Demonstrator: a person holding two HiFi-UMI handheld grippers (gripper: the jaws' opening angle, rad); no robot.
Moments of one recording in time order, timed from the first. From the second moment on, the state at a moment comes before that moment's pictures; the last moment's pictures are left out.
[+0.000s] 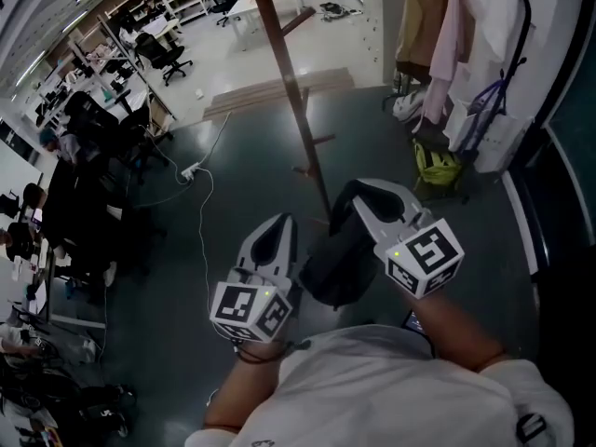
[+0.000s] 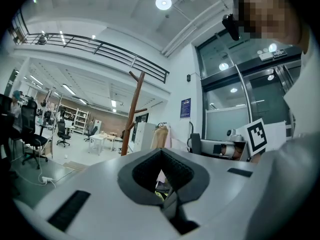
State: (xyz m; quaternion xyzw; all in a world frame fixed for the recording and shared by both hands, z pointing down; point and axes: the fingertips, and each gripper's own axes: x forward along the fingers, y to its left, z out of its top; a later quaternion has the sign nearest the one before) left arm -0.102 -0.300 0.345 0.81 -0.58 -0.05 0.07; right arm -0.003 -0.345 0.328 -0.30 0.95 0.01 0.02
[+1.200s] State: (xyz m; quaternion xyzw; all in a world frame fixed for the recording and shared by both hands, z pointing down) left arm -0.192 -0.049 0.358 0.85 -0.52 -0.05 0.05; right arm -0.074 -0.082 0.360 -0.40 0.92 -0.01 0.02
